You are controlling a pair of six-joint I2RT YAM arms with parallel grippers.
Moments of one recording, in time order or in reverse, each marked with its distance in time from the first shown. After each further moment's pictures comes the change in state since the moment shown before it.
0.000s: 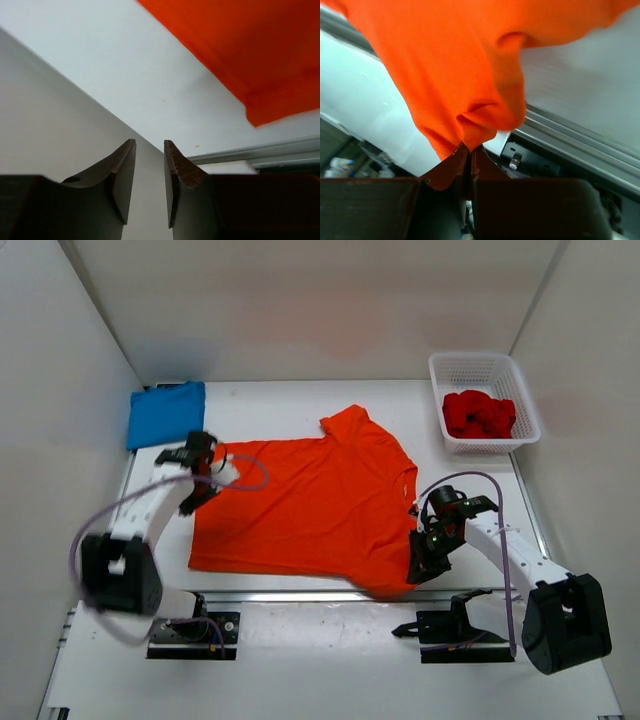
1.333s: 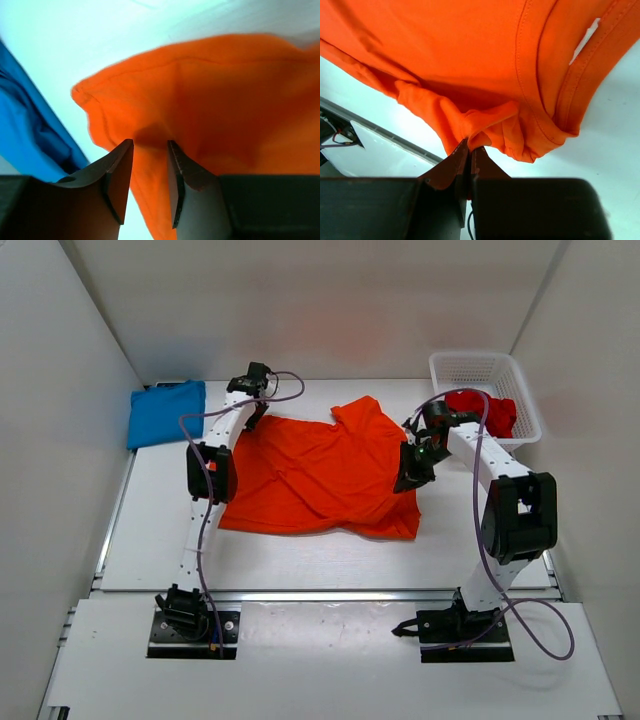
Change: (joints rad) left arm -0.077 1.431 1.708 -0.083 -0.057 -0.400; right arm -0.127 0.637 0.749 0.055 0.050 -0.026
